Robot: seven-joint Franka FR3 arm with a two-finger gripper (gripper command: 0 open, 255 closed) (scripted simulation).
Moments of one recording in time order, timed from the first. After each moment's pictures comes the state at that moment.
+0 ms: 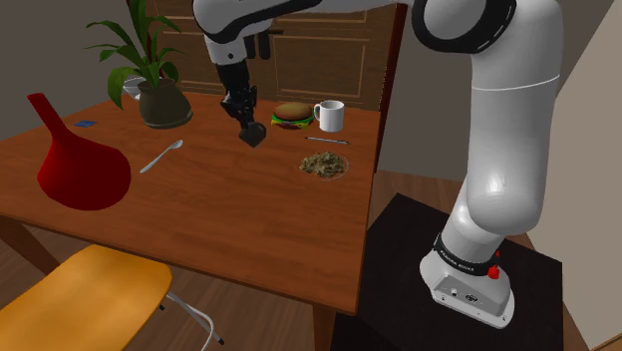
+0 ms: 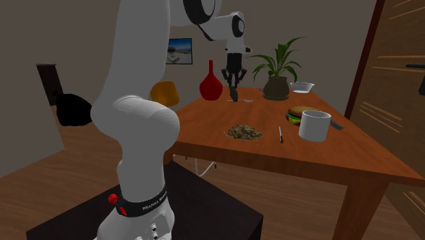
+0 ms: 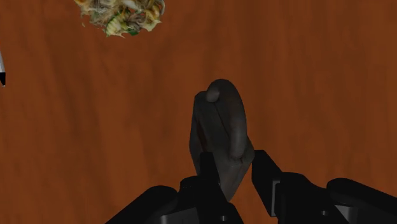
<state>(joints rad) 0.11 0.31 0.13 -1.49 -0.07 1.69 -0.03</state>
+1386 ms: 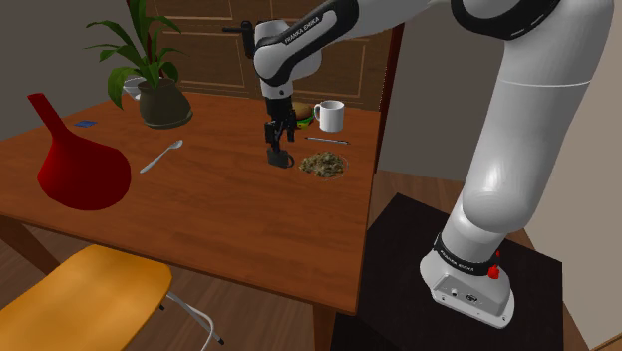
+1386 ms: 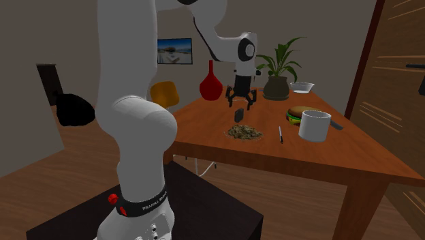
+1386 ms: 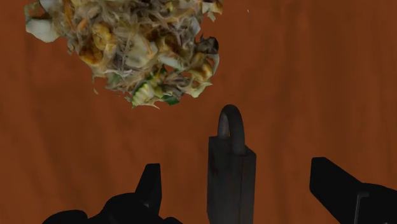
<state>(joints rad) 0.00 0.13 0.07 -2.00 0.04 2.03 -0.21</state>
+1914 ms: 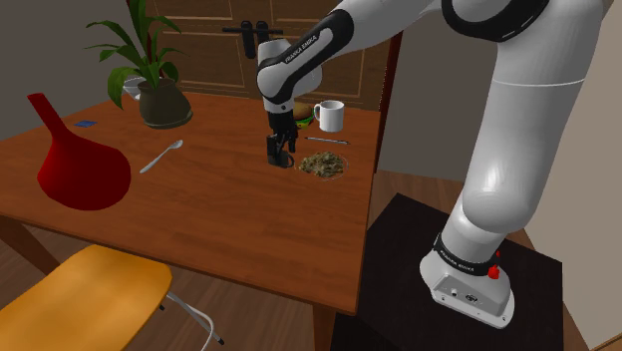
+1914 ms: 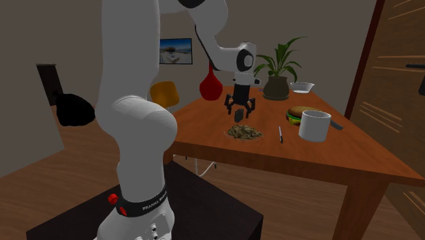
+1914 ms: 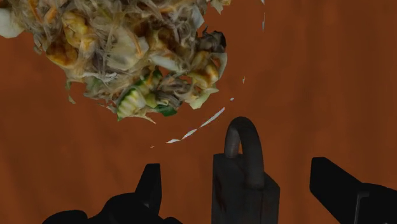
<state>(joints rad) 0.00 0.16 0.07 -2.06 0.04 2.13 -0.21</state>
